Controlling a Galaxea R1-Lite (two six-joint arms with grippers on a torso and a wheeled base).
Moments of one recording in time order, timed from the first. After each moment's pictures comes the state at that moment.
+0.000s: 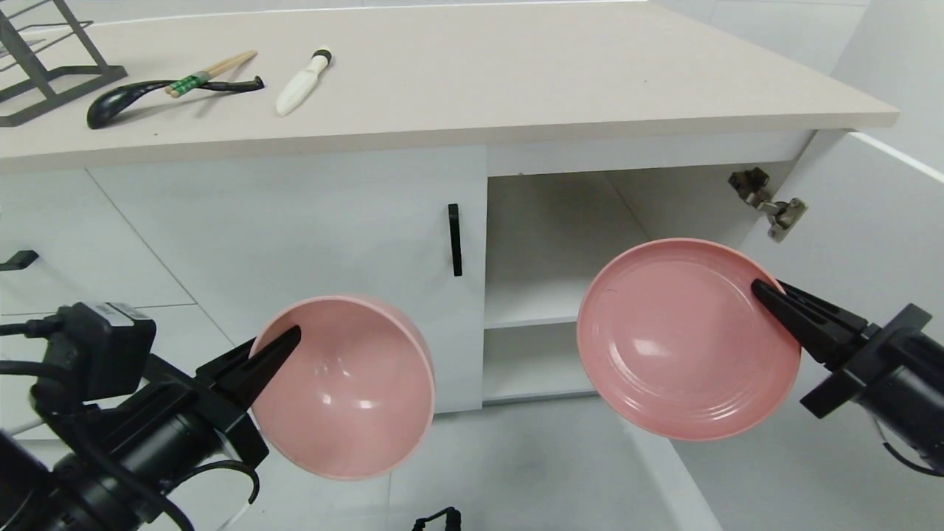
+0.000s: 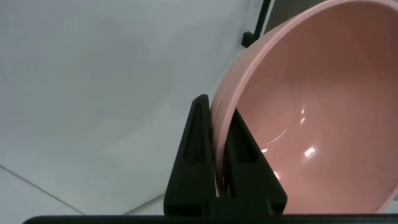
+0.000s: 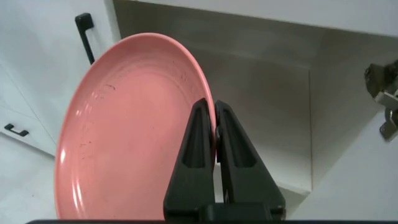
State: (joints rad) left arm -0.58 1.37 -0.06 -1.36 0.12 0.05; right arm 0.32 1.46 -0.05 -1.57 0.18 -0.10
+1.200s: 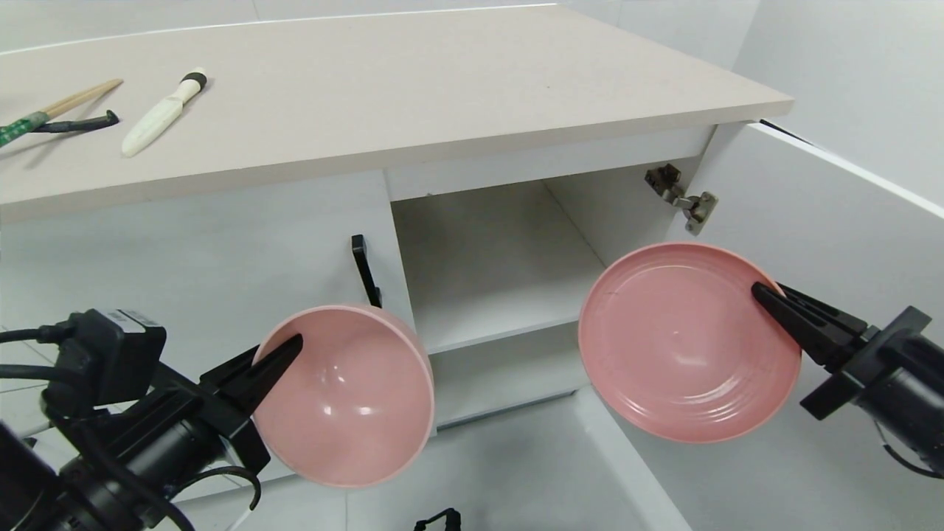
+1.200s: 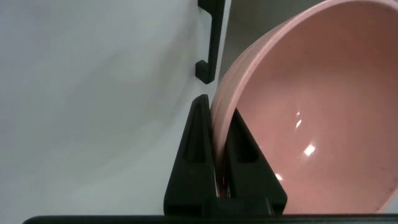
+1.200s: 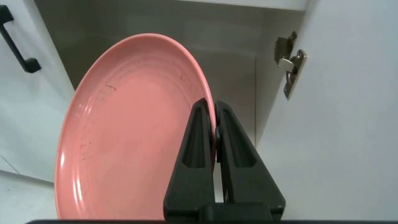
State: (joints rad) left arm -0.58 1.38 -0.05 -1.35 0.12 0.05; right arm 0.32 1.46 -0.05 -1.57 0.18 -0.10
